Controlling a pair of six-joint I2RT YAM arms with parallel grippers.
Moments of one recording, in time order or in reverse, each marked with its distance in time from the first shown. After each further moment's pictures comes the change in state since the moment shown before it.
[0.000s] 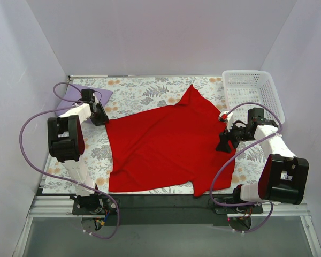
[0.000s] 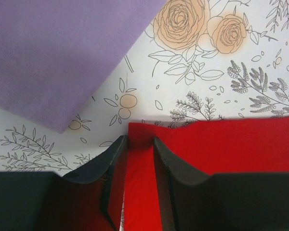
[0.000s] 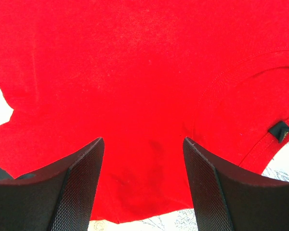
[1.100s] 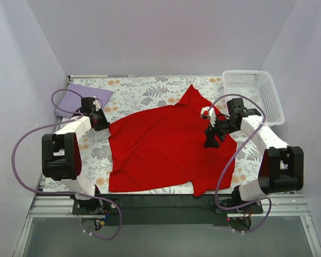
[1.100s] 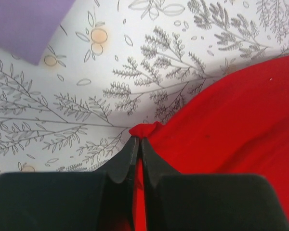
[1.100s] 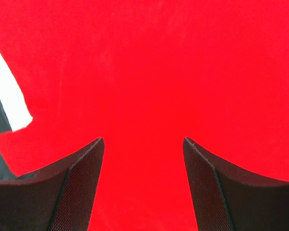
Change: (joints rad) left arm -0.038 -0.269 -0.254 0.117 0.039 0.014; right arm 0.244 0.076 0.121 -0.023 0.045 0.034
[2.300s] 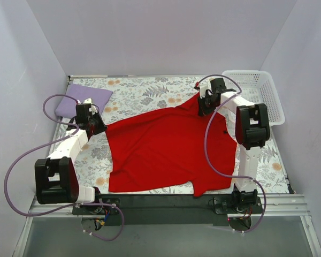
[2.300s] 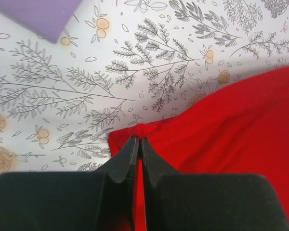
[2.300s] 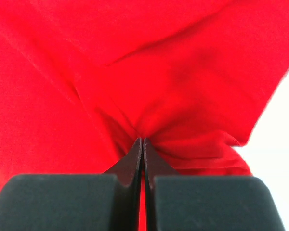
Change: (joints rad) left arm -0.002 -0.269 -0.179 0.053 -0.016 0.004; right arm 0.058 0.742 0.630 0.352 0.342 0.628
